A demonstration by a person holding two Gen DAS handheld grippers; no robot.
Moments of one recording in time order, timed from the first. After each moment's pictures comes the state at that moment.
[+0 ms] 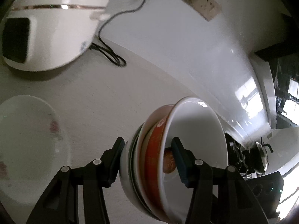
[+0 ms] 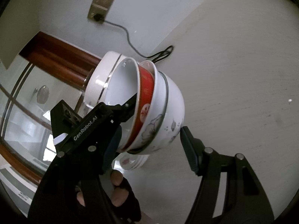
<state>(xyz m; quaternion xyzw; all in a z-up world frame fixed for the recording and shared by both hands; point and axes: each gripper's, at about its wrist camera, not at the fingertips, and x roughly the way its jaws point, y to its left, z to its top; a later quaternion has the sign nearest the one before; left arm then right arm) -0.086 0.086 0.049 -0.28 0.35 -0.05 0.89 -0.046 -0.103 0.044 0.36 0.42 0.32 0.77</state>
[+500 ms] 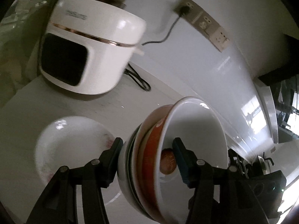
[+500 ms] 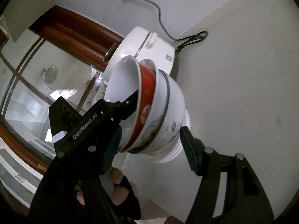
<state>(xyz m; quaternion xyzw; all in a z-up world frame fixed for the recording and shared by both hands) -0.149 0.157 0.078 -0.29 0.31 0.00 0.91 -0.051 -0.014 0.066 0.31 0.42 0.38 0.76</state>
